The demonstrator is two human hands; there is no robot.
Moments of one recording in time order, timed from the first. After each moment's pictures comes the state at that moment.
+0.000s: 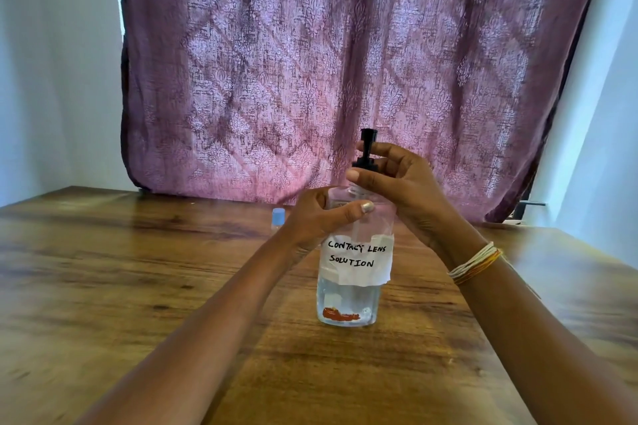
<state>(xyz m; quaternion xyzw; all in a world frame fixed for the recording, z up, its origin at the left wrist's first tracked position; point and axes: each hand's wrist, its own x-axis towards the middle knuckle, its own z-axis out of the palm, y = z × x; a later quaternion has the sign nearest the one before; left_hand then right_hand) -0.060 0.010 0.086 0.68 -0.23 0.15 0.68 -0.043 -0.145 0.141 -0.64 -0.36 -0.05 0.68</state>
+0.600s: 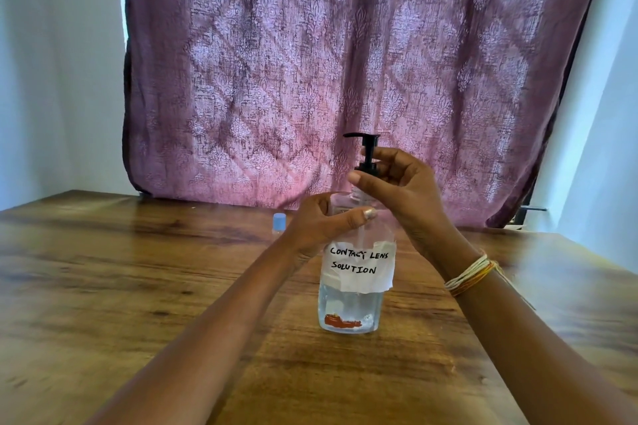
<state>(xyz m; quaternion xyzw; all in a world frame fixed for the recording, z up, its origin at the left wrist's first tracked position) -0.059 0.010 0.087 0.69 -0.21 0.15 0.68 -0.045 -0.140 0.135 -0.64 -0.33 -0.14 0.68</state>
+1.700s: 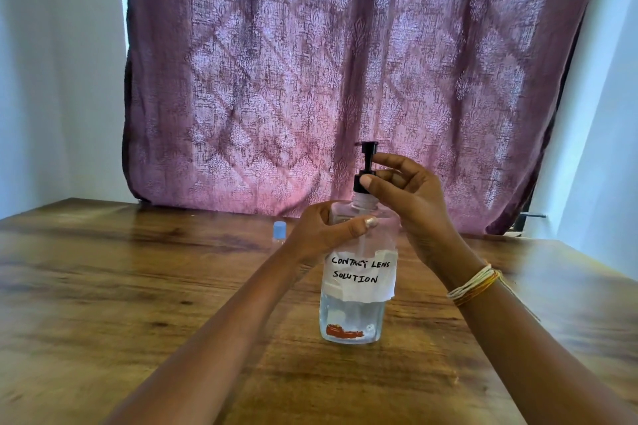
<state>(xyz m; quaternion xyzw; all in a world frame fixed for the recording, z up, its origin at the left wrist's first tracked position) -0.062 0.009 0.088 0.67 -0.23 0.13 0.70 -0.043 -0.143 0.135 -0.59 -0.35 -0.13 0.72</state>
